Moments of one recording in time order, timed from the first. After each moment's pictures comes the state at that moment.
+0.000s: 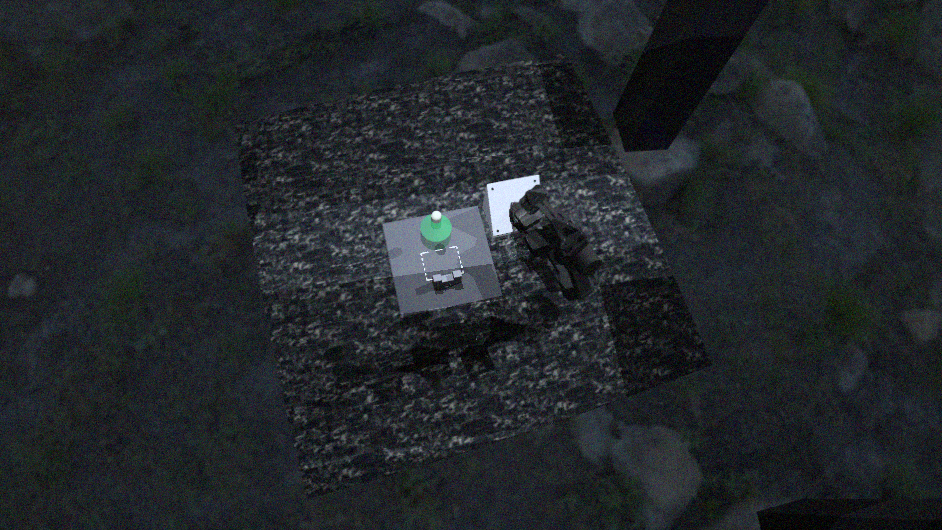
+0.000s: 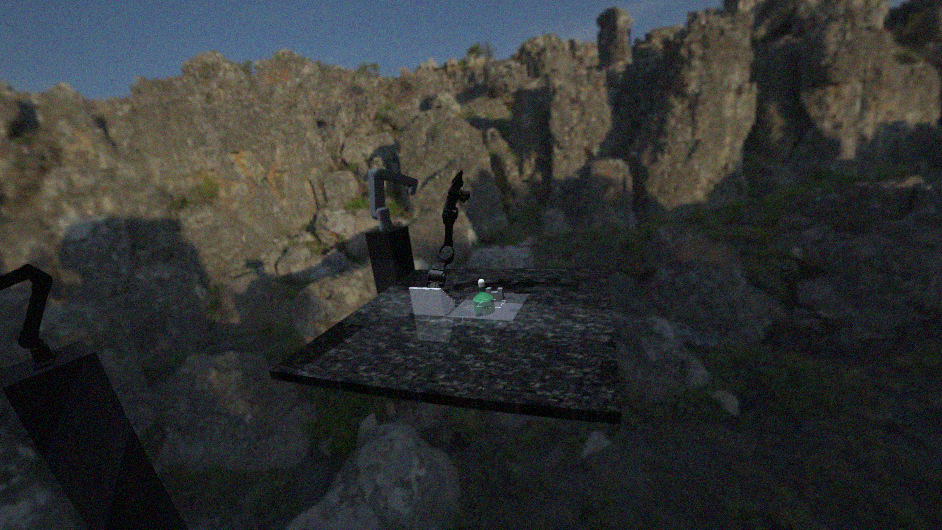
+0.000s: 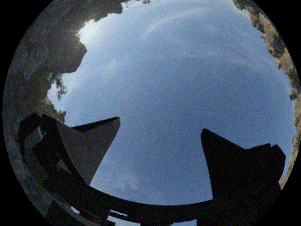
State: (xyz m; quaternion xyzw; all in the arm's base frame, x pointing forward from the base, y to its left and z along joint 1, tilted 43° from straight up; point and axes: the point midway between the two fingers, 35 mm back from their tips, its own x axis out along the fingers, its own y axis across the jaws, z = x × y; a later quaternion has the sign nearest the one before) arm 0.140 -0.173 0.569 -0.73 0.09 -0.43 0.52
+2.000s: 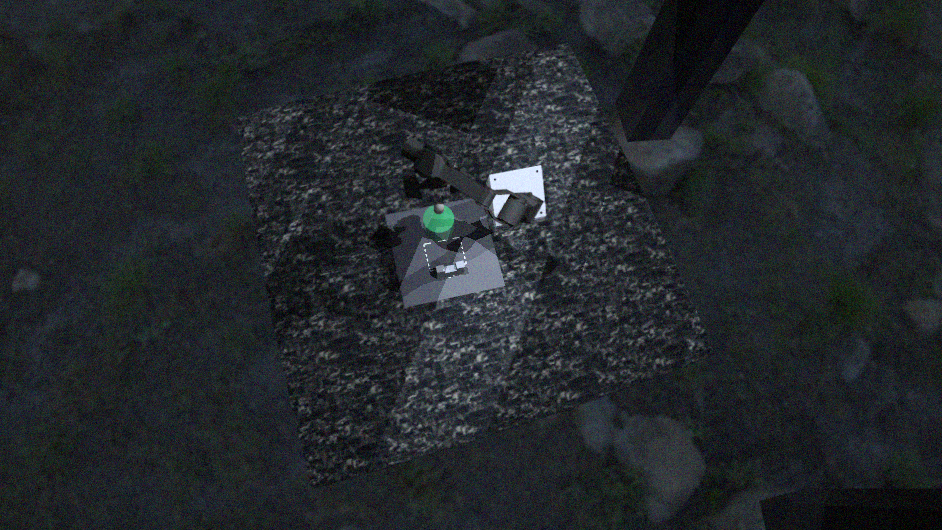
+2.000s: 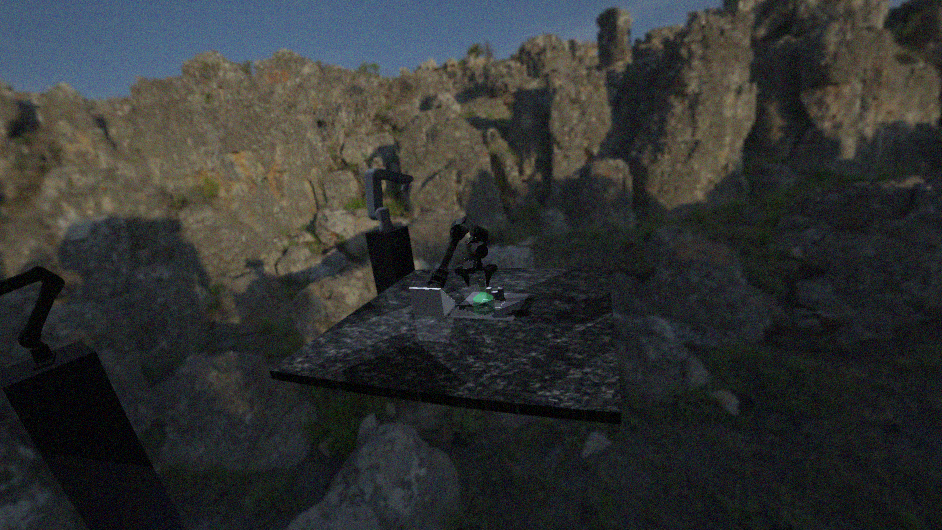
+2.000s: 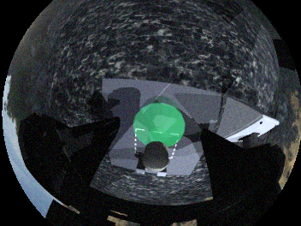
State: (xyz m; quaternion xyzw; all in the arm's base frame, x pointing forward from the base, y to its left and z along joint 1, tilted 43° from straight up) arm 0.287 -0.067 0.050 -0.60 -0.69 0.26 -0.30
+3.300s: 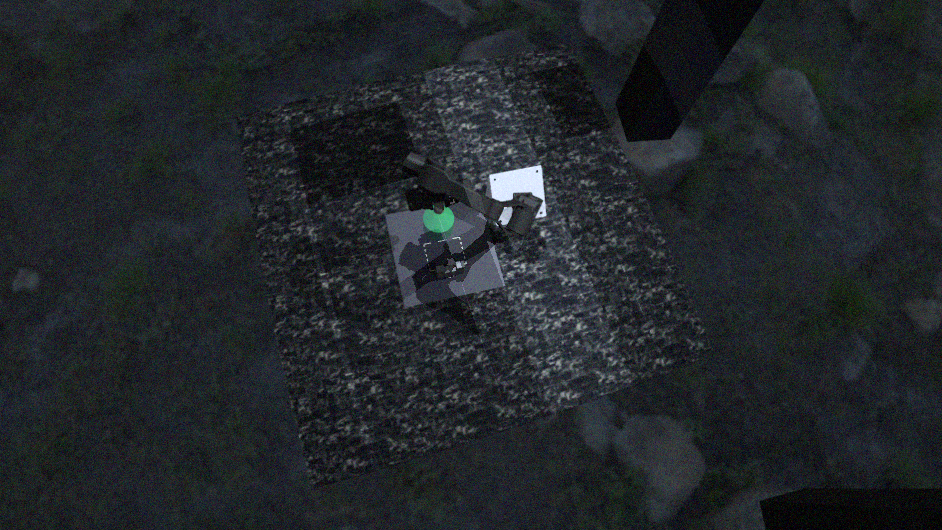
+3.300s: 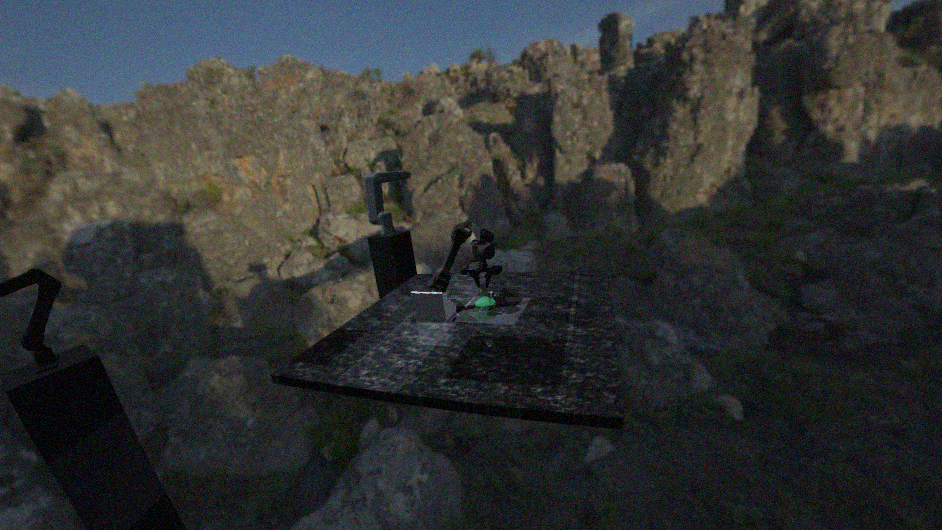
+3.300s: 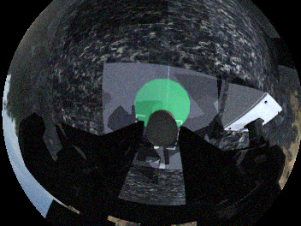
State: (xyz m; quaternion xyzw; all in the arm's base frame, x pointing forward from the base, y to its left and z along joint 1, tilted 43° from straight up) arm 0.284 -0.037 0.079 -0.60 -0.69 0.26 -0.31
